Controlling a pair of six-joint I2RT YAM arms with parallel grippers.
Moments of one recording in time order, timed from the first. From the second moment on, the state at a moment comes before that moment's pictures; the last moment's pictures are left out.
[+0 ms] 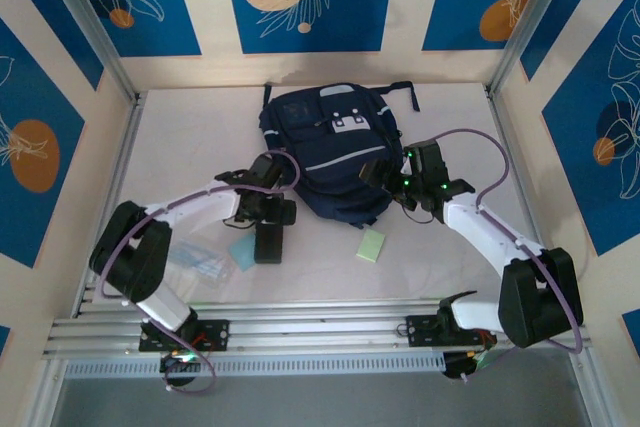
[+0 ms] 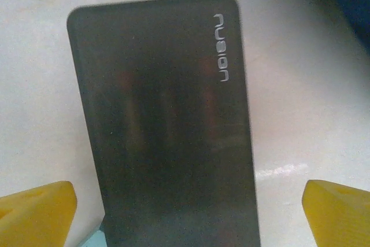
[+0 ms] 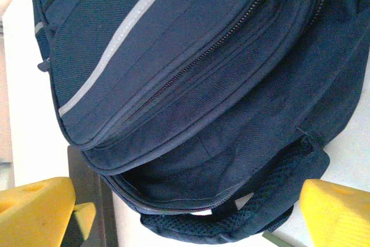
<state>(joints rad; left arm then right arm) -0.59 1.62 0.99 -0.61 -0.06 -0.48 0.31 1.27 0.80 -0.34 -0.26 0.77</state>
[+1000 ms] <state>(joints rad) -0.57 1.49 1.08 -0.50 0.05 -0.61 0.52 1.24 0.70 -0.06 -0.48 0.61</state>
